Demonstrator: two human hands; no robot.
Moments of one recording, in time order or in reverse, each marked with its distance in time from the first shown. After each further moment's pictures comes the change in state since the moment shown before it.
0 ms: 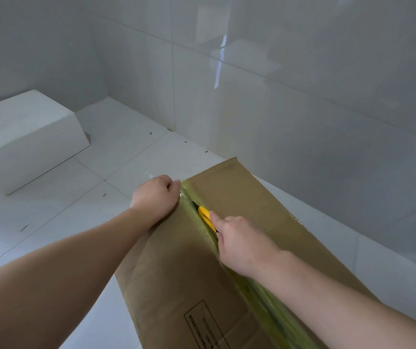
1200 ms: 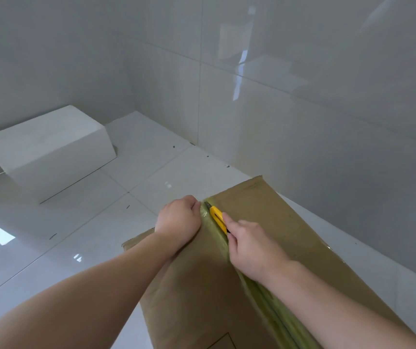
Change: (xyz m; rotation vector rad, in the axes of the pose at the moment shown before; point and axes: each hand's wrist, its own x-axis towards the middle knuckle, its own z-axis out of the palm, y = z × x) left_hand -0.006 -0.001 0.002 -0.037 0.027 0.000; right_hand 0.049 0.001 0.016 0.190 0.218 -0.081
